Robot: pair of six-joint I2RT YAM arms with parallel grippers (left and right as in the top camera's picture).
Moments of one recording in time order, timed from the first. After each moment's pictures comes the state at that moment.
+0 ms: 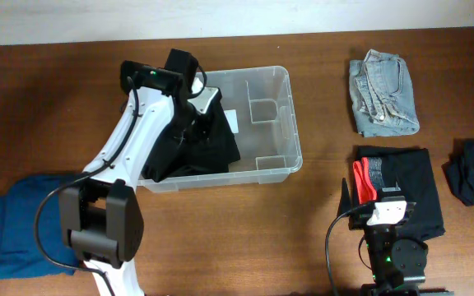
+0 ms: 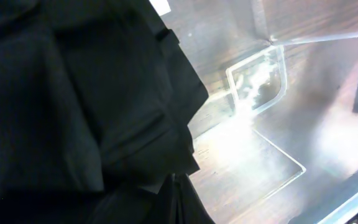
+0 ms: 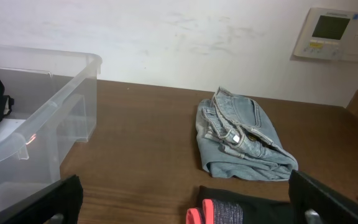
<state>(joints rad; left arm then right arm) -0.30 2.00 1.75 -1.20 0.35 0.02 0.00 0.01 0.01 -0.08 0.01 -0.12</state>
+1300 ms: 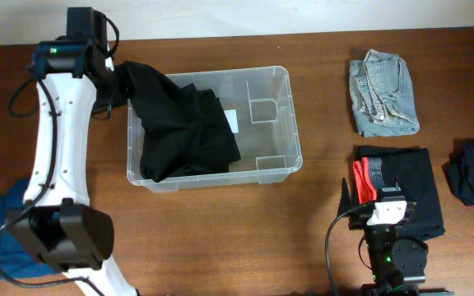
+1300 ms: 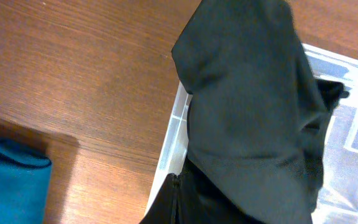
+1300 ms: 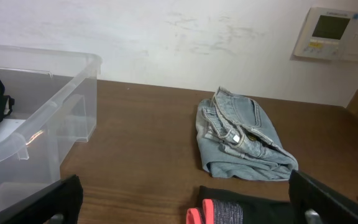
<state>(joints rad) 0.00 1.96 2.04 -1.32 -0.04 -0.32 0.00 0.01 0.01 -0.08 0.01 -0.12</state>
